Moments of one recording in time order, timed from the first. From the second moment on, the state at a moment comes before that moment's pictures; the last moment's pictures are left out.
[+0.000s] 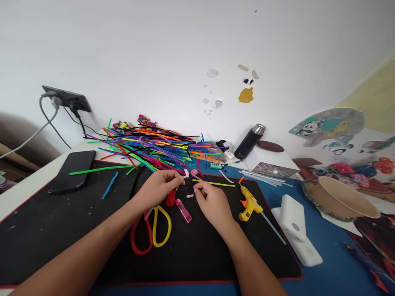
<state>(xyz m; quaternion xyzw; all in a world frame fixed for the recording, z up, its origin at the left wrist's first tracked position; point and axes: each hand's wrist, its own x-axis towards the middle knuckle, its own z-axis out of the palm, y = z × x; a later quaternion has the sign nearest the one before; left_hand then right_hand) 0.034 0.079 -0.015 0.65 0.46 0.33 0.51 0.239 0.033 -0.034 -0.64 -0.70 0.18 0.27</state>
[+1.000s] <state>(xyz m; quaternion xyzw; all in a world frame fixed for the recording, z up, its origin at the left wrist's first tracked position) 0.034 0.077 -0.013 0.67 0.45 0.33 0.49 0.231 0.036 -0.042 -0.66 -0.73 0.13 0.12</state>
